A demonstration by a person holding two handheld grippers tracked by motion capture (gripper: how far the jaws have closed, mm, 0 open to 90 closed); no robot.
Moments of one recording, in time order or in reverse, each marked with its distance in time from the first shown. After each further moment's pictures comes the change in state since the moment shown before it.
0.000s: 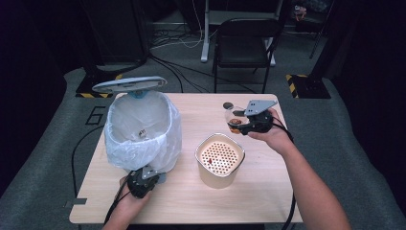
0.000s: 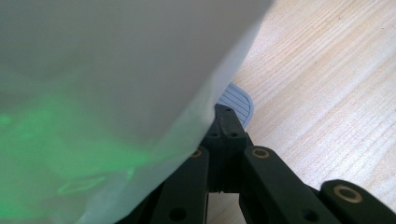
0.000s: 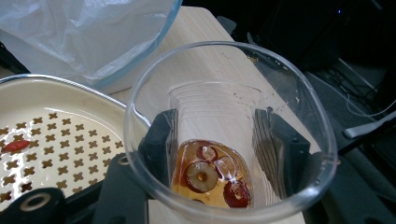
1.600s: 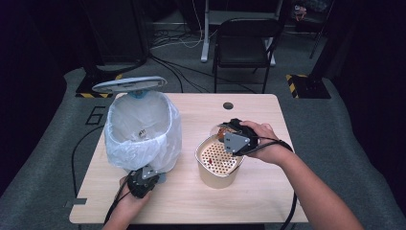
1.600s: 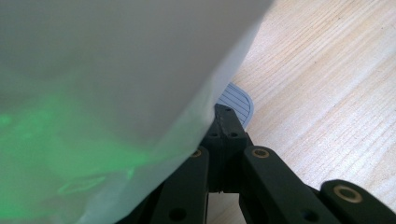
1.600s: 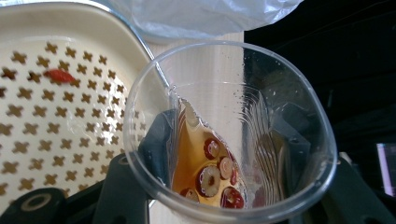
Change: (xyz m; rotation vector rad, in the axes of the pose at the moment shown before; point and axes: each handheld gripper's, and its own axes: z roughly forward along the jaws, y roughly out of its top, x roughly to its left) left arm 0.000 0.000 0.000 -0.001 0.000 0.002; right arm 0.081 0.037 0.000 0.152 -0.093 -0.726
